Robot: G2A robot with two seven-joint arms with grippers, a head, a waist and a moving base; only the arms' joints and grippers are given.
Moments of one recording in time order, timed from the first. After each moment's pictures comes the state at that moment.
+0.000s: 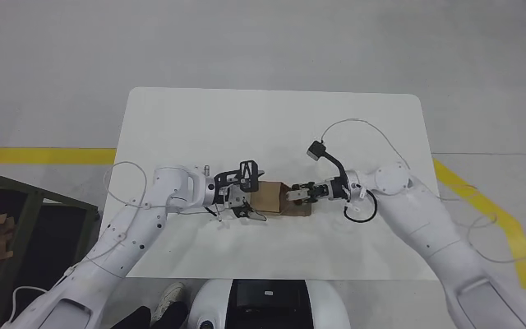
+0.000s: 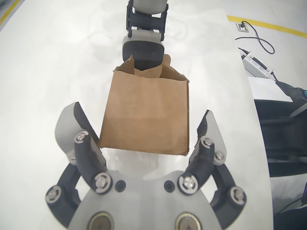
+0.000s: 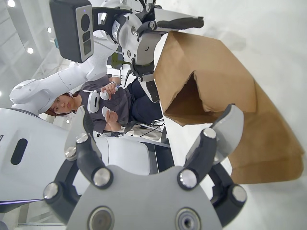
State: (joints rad) left arm 0.85 -1.05 -0.88 -1.40 1.20 -1.00 -0.18; right arm -0.67 -1.11 0.75 -1.01 0.54 -0.55 1.27
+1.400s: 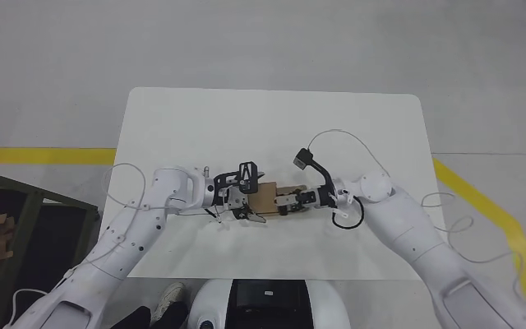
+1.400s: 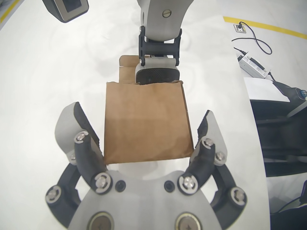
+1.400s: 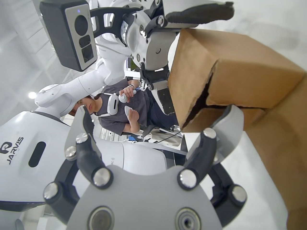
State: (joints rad) left arm 0.87 -1.05 -0.90 -1.41 1.20 -1.01 -0.19; right arm -0.69 -1.18 0.68 -0.99 0.64 -0.53 1.29
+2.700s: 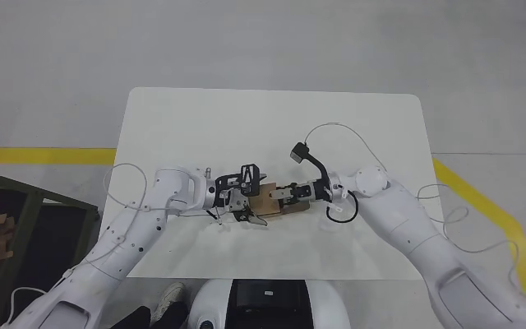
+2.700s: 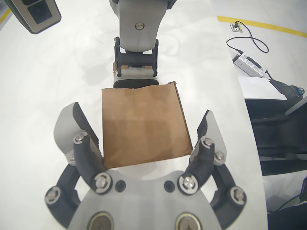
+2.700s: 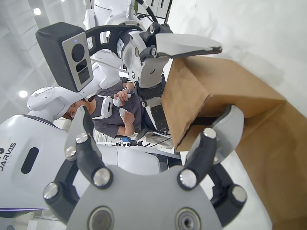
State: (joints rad) left arm 0.86 -1.04 -0.87 -1.42 1.19 -1.01 -0.18; right arm -0.62 -1.21 0.61 -0.92 0.65 -0.58 1.24
